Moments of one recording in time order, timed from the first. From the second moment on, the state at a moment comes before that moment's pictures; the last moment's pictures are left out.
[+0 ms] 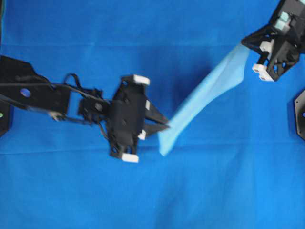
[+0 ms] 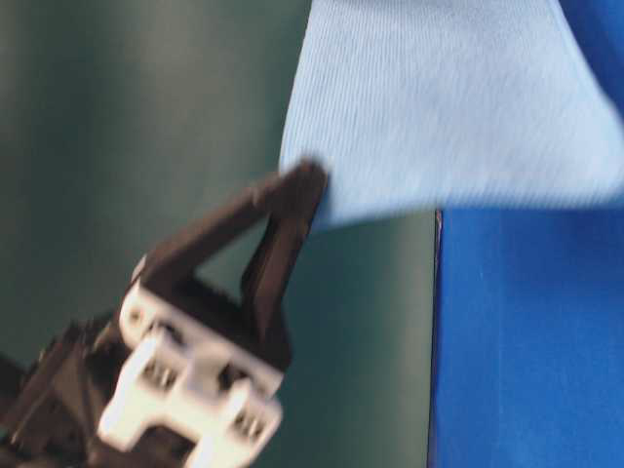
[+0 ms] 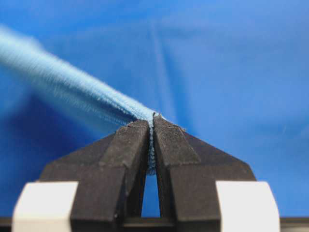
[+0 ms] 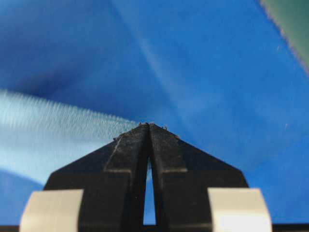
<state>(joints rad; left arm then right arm) -0.13 -0.01 0.45 -0.02 0.05 0.15 -0.39 -0.63 0.94 -0.47 0.44 0.48</state>
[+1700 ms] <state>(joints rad) -0.15 0.47 -0.01 -0.02 -0.04 0.15 -0.45 -0.47 0.90 -0.51 0.33 0.45</state>
